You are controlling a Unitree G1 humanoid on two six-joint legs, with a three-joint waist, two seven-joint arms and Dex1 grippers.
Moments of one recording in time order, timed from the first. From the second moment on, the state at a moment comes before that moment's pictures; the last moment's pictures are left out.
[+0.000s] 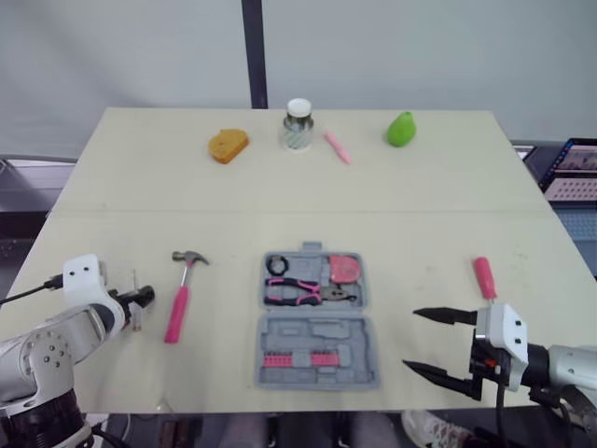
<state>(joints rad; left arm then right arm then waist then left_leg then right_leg) -0.16 0.48 0.60 -0.30 -0.60 1.39 0.22 0.37 -0.82 -0.29 -0.49 0.48 0.20 1.09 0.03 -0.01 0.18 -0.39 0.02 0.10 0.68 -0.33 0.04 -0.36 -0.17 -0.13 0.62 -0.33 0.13</state>
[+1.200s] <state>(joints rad) -0.22 0.44 0.52 -0.19 -0.34 1.27 0.06 0.47 -0.82 -0.40 -0.46 0.48 0.20 1.09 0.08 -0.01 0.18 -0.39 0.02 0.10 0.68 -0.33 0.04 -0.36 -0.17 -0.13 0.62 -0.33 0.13</state>
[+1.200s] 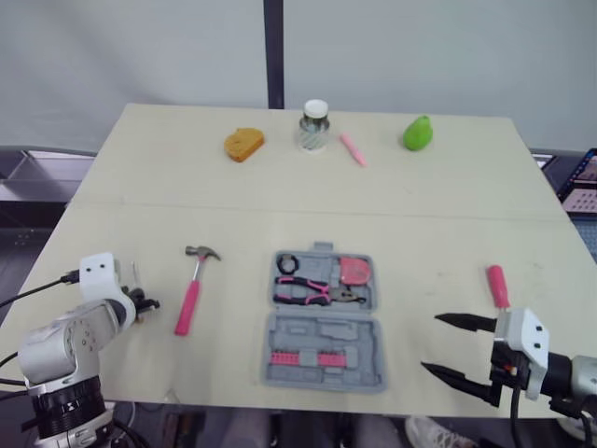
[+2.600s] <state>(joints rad) -0.25 1.04 -0.10 -0.48 -0.43 0.78 -0.98 0.48 -0.81 -0.41 -0.34 0.40 0.07 1.13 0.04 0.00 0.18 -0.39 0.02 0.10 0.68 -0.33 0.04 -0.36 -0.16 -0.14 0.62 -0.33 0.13</state>
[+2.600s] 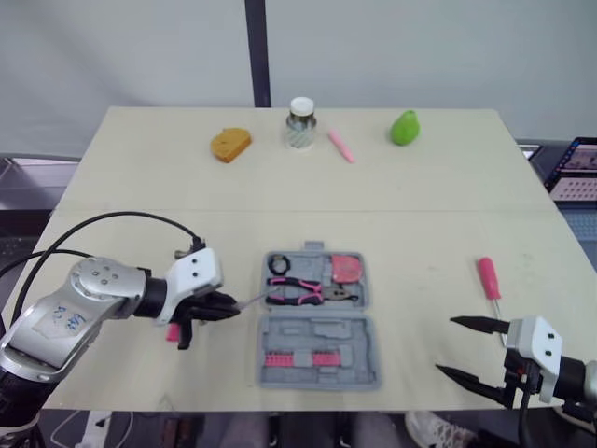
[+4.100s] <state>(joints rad) -0.88 0.67 -0.80 -0.30 0.08 0.93 -1.20 0.55 -0.78 -0.43 -0.35 0.37 0.02 1.10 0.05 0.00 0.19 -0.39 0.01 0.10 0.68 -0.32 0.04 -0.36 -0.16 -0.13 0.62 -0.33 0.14</state>
